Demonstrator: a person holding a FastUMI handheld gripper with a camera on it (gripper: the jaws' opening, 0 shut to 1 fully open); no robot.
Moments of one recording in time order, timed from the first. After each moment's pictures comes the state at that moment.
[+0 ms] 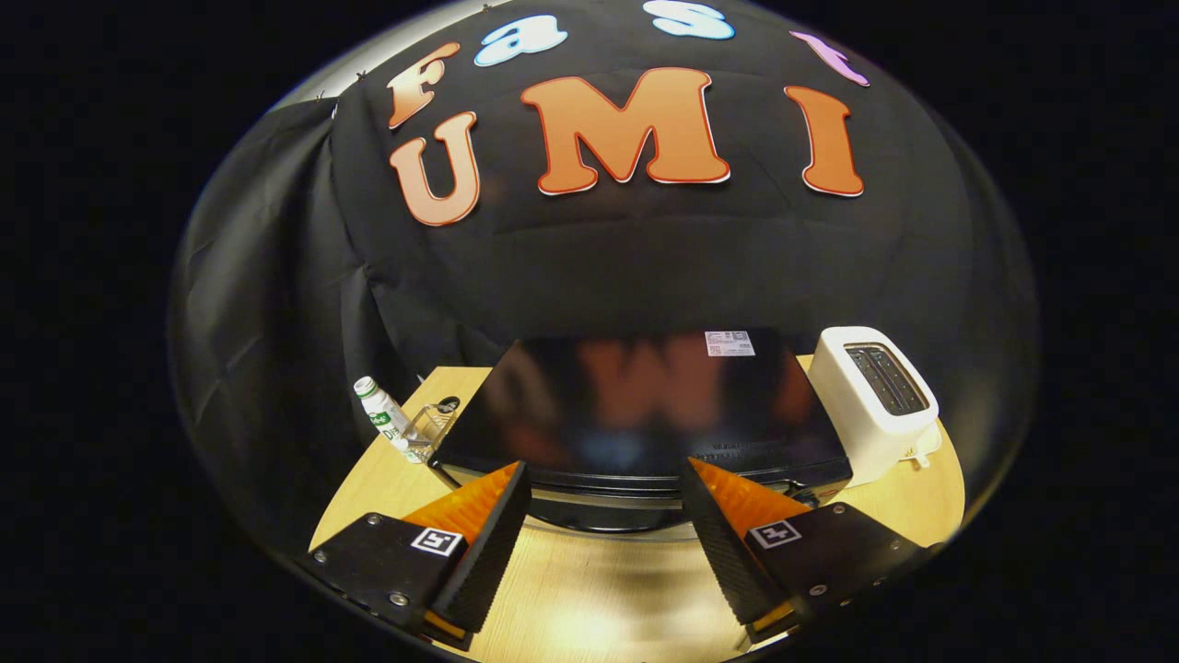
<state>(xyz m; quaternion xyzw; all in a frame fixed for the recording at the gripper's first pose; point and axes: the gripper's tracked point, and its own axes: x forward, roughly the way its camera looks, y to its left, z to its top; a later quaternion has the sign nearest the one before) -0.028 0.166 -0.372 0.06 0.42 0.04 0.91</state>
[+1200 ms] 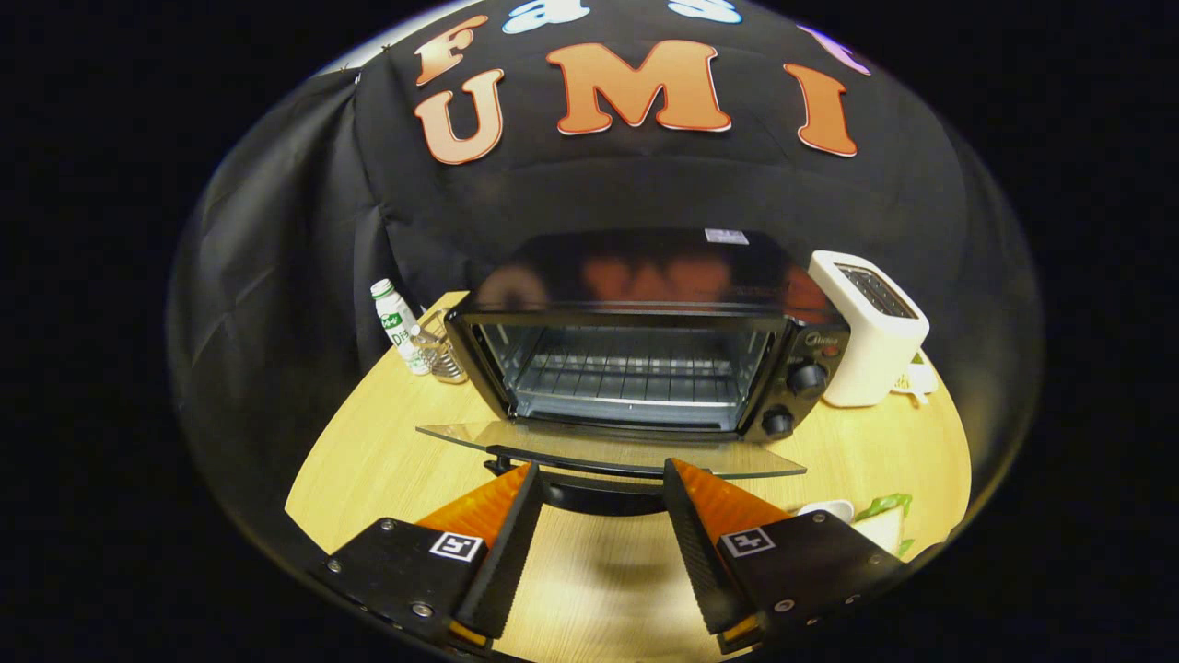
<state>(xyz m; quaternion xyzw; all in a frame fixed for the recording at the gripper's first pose) -0.164 0.178 -0.402 0.05 0.49 0.06 0.87</state>
